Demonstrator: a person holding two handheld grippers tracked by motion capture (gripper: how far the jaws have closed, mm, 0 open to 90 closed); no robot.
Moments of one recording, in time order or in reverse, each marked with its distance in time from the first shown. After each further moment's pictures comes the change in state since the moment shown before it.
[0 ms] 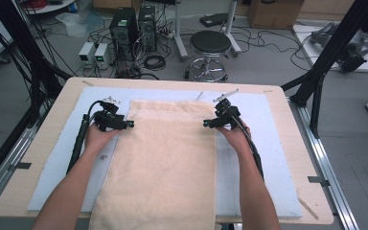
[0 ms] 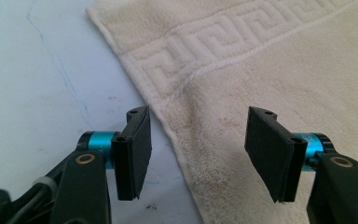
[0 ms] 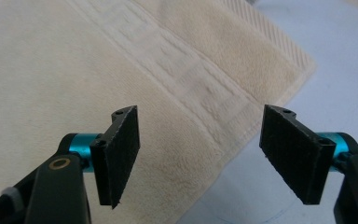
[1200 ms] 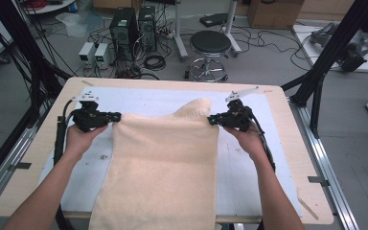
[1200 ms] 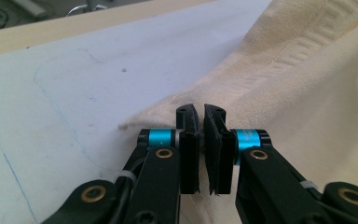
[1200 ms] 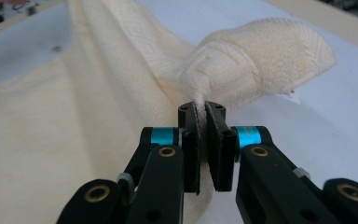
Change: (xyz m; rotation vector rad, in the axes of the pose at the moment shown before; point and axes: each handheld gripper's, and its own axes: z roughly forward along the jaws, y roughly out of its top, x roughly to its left) left arm -0.020 -0.003 -0.106 -0.230 -0.175 0.046; right arm 0.034 -0.001 -0.093 -0.190 0.274 -0.083
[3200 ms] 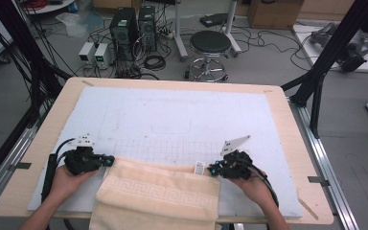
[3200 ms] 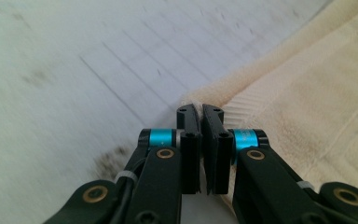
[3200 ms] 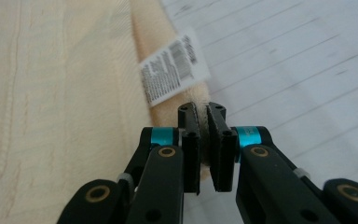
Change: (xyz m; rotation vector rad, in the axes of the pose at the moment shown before) left arm -0.028 -0.091 -0.008 0.168 -0.043 0.028; right arm 0.070 -0.095 0.011 0.197 0.061 -0.098
